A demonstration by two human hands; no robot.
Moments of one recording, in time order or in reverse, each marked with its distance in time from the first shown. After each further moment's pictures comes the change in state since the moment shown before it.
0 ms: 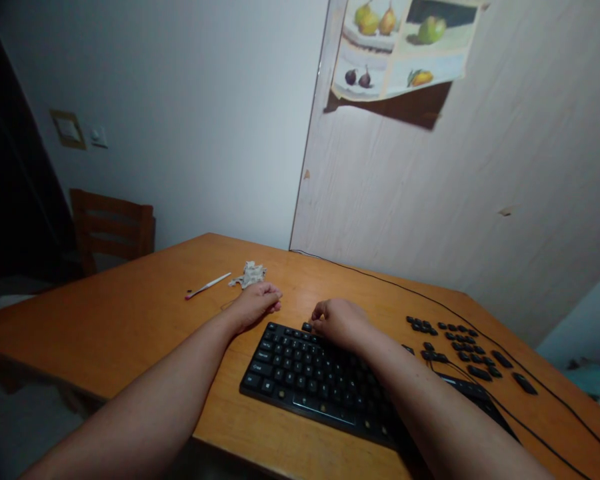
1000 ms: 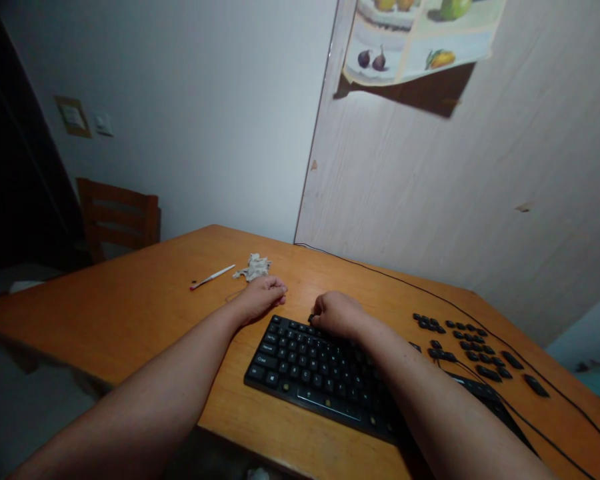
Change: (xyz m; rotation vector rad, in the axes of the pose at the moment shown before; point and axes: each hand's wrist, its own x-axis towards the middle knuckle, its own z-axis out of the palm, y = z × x) left_hand 0.002 -0.005 0.002 0.050 0.014 0.012; right_hand 0.025 0.000 0.013 -0.039 -0.078 -0.024
